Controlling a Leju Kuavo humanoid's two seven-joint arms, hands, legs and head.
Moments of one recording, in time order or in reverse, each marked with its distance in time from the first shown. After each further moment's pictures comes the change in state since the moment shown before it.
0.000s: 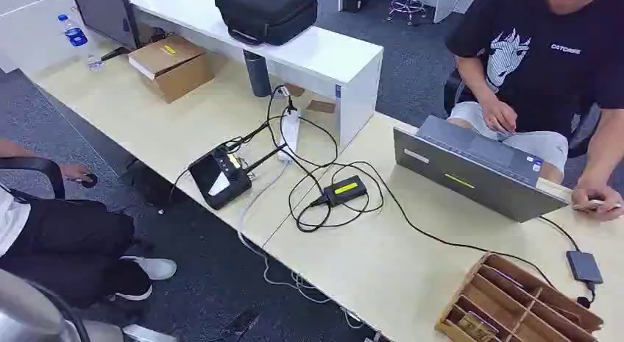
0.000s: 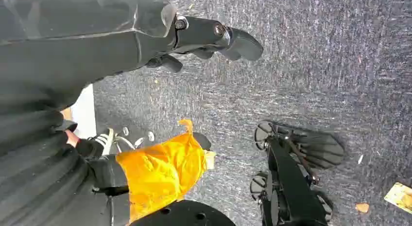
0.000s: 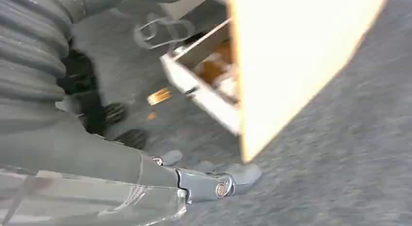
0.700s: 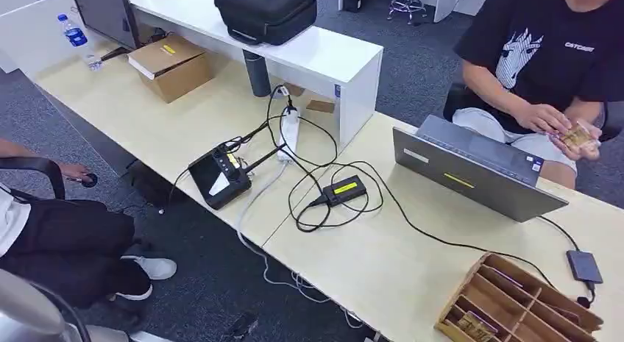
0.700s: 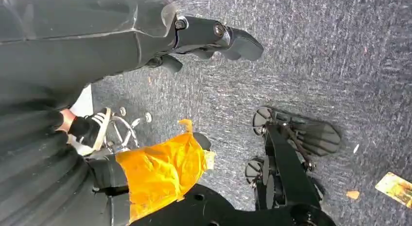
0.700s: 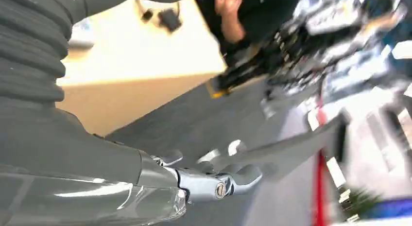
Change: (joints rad) left arm -0.003 -0.067 -0.001 0.106 0.107 -0.066 -0.027; right arm 0.211 0.241 0.273 -1.196 -0.193 -0.066 -0.273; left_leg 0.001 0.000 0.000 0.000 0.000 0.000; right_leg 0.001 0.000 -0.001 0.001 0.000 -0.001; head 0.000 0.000
